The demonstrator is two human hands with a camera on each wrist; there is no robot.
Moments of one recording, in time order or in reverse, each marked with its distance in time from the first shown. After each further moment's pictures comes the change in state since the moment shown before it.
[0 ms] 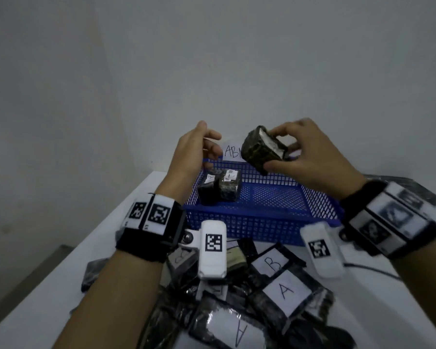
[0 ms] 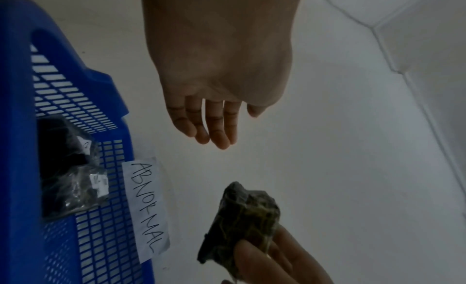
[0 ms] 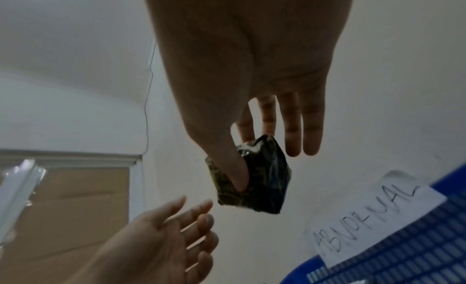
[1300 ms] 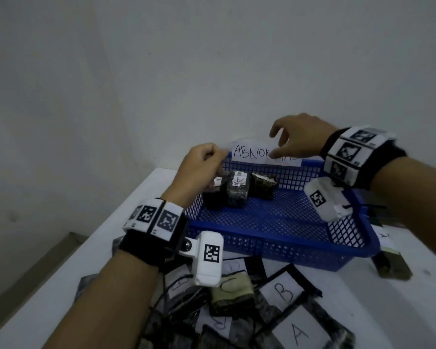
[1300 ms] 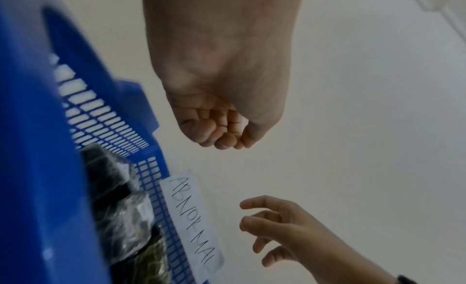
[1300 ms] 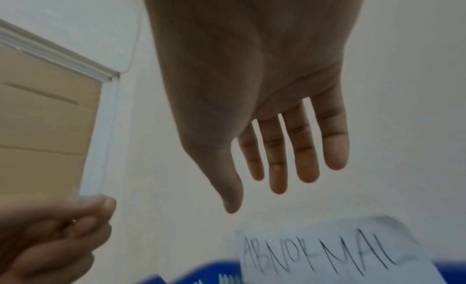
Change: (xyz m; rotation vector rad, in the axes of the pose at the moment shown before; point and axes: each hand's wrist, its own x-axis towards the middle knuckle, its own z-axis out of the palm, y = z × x) left_hand 0.041 -0.045 -0.008 0.329 -0.083 -0.018; right_hand 0.133 0.042 0.018 -0.520 -0.413 0.097
